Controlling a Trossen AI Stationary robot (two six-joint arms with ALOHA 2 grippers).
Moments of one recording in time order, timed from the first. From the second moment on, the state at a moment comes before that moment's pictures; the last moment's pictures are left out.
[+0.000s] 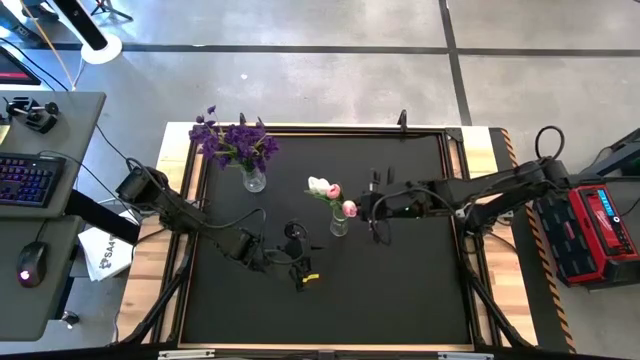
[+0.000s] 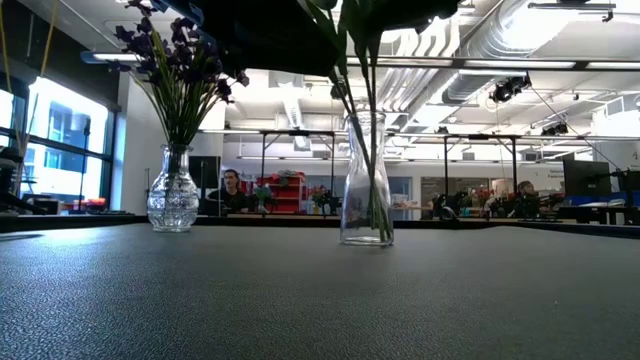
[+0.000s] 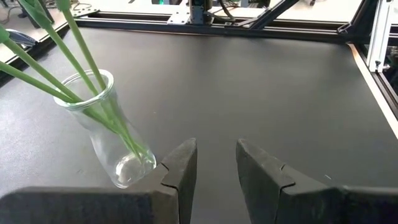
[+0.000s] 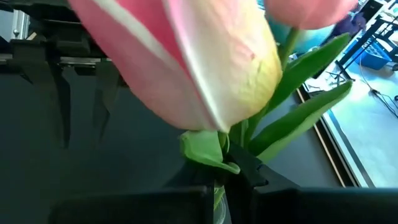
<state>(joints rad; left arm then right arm) -0.46 1.68 0.99 0.13 -0.62 -0.30 0.17 1.31 1.02 -0.19 0.28 -0.16</state>
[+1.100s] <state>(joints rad) -0.46 1.68 0.99 0.13 -0.62 -0.31 0.22 1.12 1.02 -0.45 0.39 0.07</state>
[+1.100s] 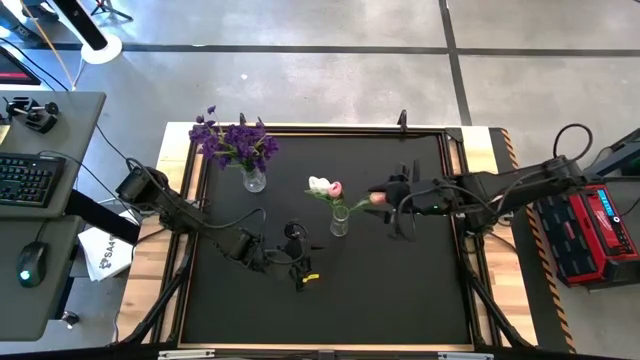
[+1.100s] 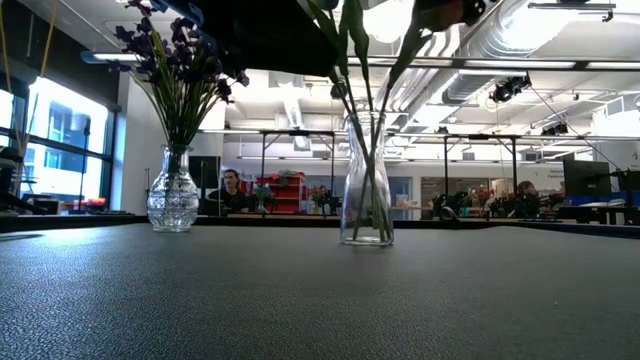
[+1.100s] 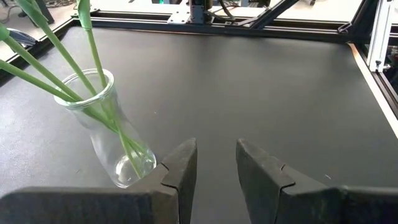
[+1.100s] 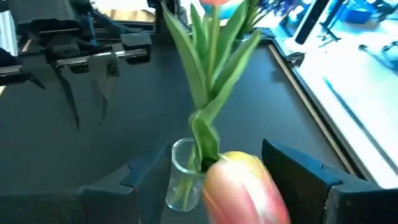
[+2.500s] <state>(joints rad) -0.46 1.68 0.99 0.09 -0.63 -0.33 0.45 0.99 0.61 -0.43 0.43 0.47</state>
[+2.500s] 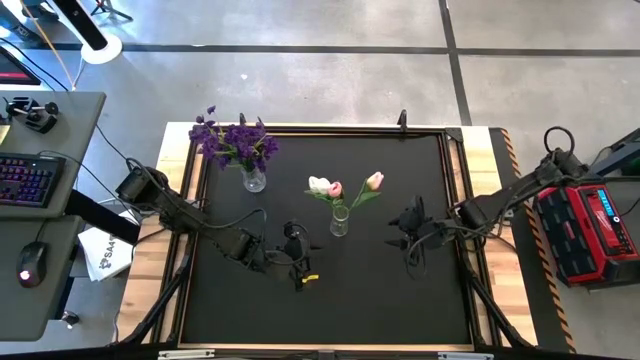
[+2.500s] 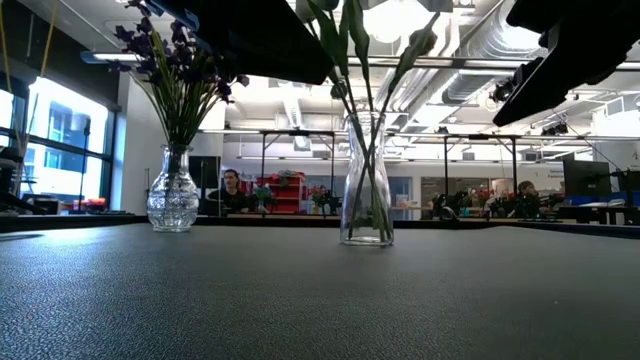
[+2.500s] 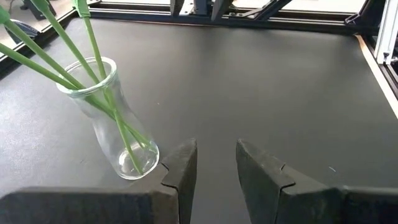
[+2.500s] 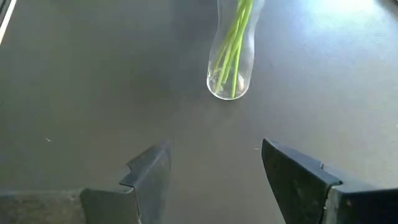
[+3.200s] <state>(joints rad) -0.46 1.68 0.99 0.10 -0.63 -0.30 0.44 0.99 0.60 -0.20 0.43 0.26</state>
